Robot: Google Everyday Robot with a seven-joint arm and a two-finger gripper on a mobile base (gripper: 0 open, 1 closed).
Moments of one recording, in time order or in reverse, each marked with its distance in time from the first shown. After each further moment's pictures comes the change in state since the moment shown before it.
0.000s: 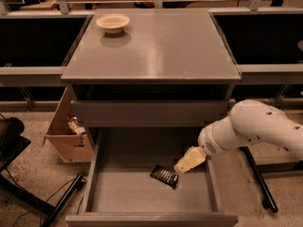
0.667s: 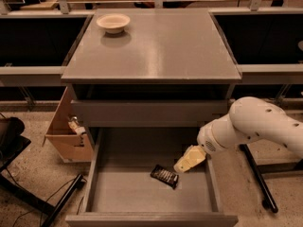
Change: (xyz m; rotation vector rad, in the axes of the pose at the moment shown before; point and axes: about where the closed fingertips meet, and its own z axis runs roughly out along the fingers) arm -0.004 0.001 -0.002 -0.017 0.003 -0.021
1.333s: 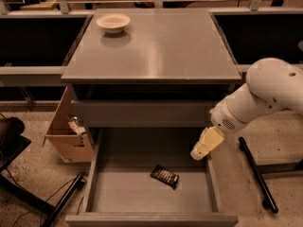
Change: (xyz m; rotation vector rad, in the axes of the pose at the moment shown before) arm -0.021 -0.012 -0.076 -0.027 0.089 -0.116
